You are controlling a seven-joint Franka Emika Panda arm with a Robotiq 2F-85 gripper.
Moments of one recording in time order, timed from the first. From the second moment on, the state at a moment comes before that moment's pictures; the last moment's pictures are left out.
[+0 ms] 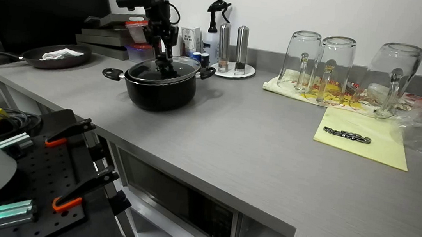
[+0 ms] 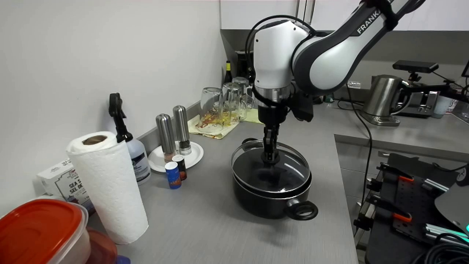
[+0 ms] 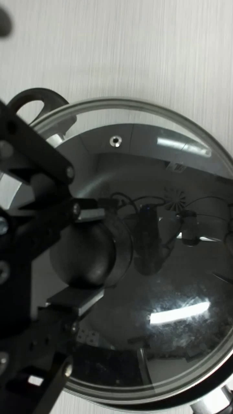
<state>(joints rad) 0.27 0.25 0.17 -2.21 -0.22 2.39 0.20</state>
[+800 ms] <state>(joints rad) 0.28 0.26 0.17 -2.20 -0.25 2.38 0.22</state>
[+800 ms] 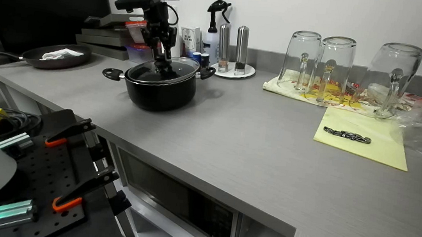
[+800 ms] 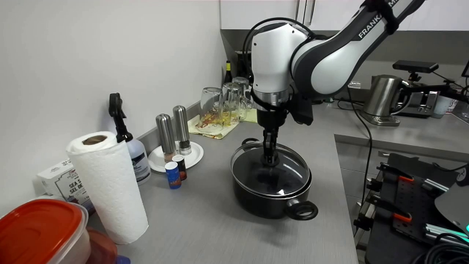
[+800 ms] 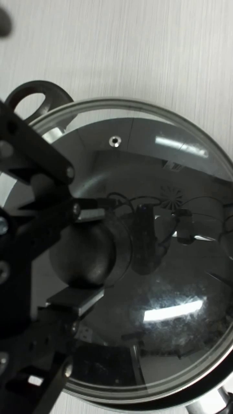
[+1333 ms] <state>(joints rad) 0.29 0.26 0.17 -2.20 -0.26 2.38 0.22</state>
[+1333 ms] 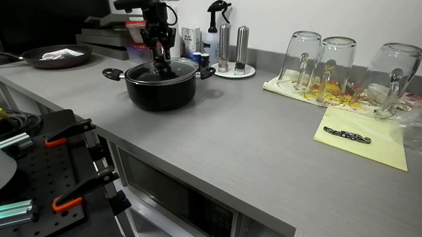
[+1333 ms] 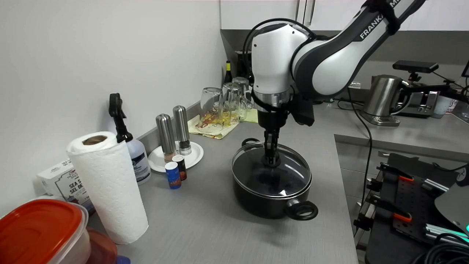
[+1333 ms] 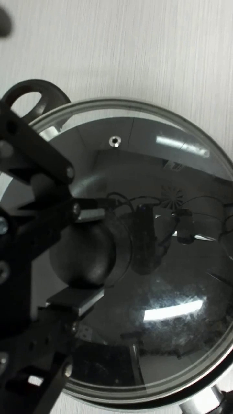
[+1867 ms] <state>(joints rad) 0.29 0.26 0.17 -2.21 -0.26 2.38 0.22</state>
